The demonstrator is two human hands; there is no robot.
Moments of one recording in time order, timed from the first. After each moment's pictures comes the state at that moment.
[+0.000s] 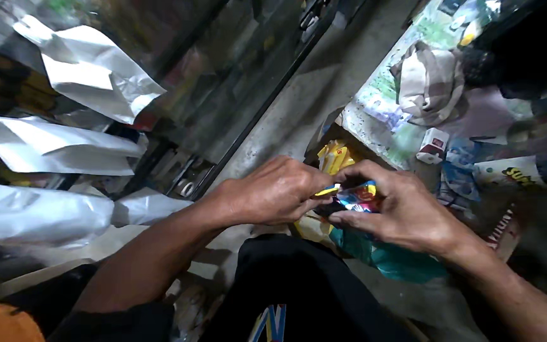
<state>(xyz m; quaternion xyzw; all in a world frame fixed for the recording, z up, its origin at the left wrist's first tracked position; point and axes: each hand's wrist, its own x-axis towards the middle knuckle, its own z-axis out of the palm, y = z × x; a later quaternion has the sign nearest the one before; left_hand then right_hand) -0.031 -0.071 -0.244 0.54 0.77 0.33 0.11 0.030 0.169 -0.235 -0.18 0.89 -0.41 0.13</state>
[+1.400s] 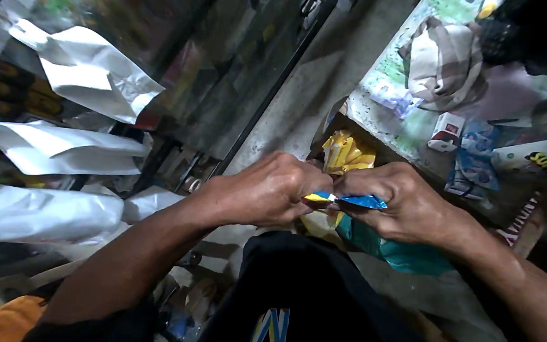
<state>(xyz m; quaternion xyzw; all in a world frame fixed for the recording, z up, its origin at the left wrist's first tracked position) -0.031 -0.077 -0.238 0.56 0.74 0.36 0.13 0.020 0.167 -0.250 -0.38 0.82 -0.42 0.03</state>
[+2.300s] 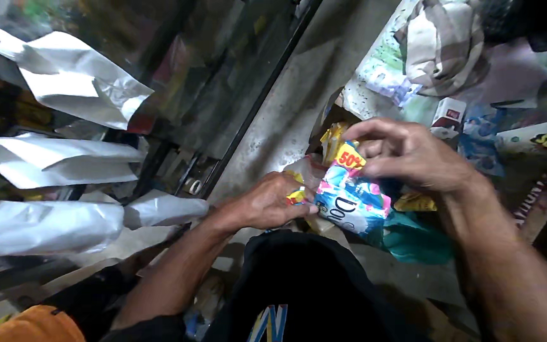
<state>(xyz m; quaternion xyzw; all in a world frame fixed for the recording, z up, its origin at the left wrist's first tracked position) -0.010 -0.080 -0.304 0.37 0.74 0.47 0.29 0.000 0.209 -0.274 -0.09 0.71 -0.65 0.25</state>
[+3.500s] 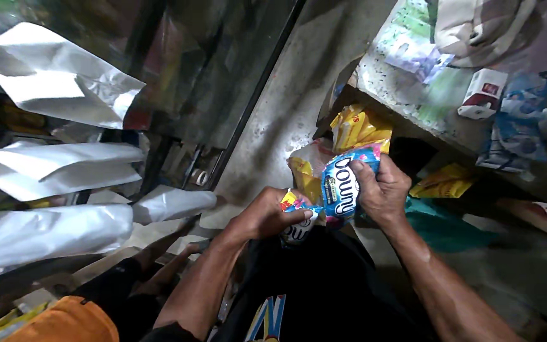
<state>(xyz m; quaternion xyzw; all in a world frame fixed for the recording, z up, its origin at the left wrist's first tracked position) 0.011 -0.099 -0.331 0.15 0.76 0.51 0.38 0.049 0.141 -0.372 0.03 0.80 -0.58 -0.14</state>
